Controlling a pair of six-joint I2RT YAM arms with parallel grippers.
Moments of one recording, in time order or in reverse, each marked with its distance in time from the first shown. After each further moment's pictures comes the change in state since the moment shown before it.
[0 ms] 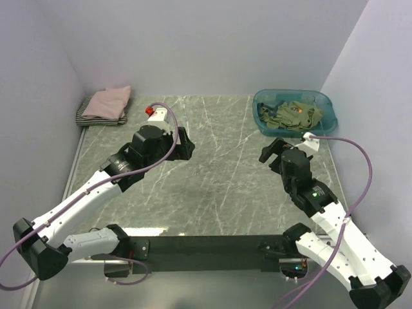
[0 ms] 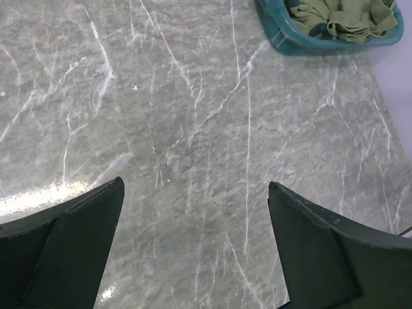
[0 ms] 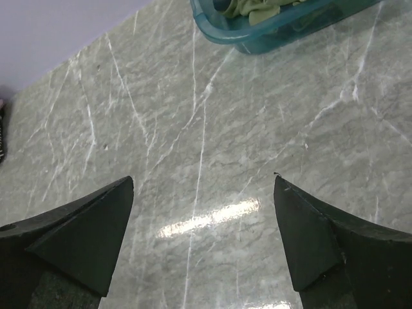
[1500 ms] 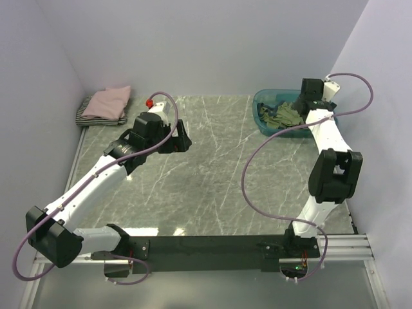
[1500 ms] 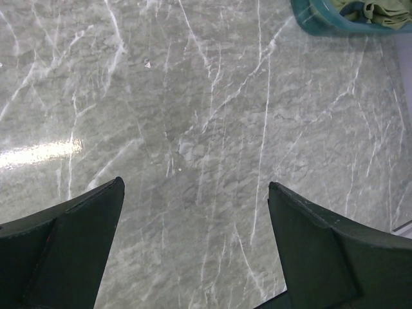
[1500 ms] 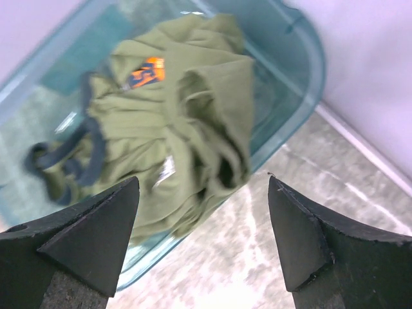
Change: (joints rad) left arm 0.153 0.134 0.091 -0.089 0.168 -0.007; right arm -0.576 1.057 0.826 -0.036 -0.017 -0.190
